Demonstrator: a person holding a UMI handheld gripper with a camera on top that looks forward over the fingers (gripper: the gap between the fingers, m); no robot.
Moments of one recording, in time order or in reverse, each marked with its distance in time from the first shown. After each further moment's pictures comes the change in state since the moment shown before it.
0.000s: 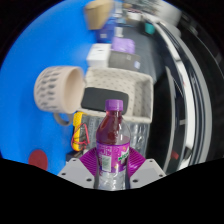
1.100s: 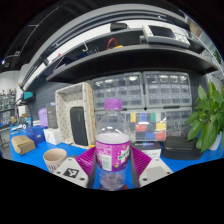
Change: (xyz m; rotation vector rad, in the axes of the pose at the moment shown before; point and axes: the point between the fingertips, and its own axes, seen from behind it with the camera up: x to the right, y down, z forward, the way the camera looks) arm -0.065 0.068 -0.025 0.053 -0.178 1.774
